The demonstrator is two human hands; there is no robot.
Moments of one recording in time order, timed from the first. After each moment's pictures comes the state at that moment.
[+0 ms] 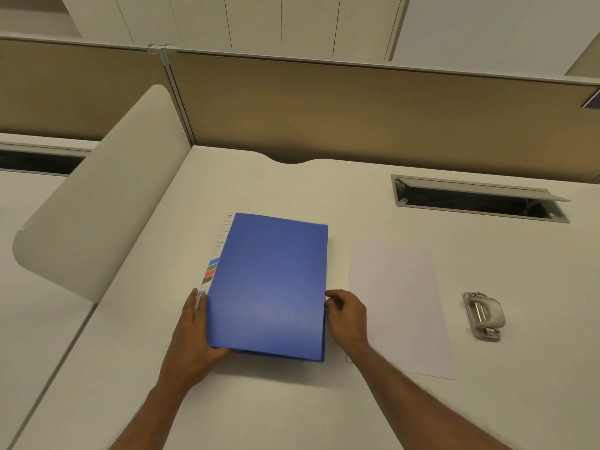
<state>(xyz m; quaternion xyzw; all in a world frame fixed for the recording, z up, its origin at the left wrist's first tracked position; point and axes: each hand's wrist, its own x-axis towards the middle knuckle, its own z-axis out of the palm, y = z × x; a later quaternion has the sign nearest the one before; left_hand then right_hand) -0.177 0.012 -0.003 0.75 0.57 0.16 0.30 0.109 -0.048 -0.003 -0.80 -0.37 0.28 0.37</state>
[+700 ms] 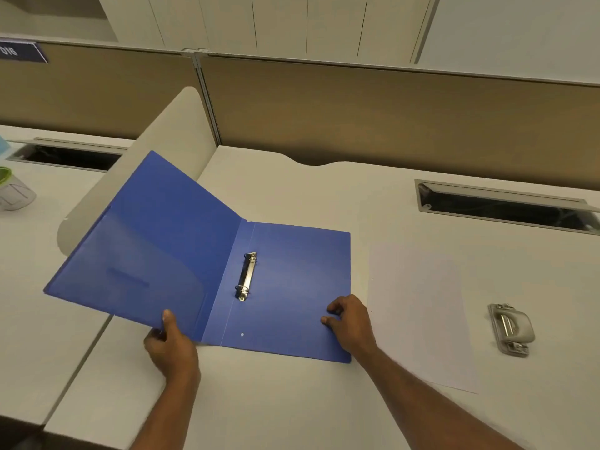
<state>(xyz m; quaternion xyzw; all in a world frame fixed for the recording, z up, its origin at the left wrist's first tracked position) -0.189 0.010 -0.002 0.16 0.71 0.57 0.39 0.099 -0.034 -0.022 -0.78 -0.46 0.31 0.28</state>
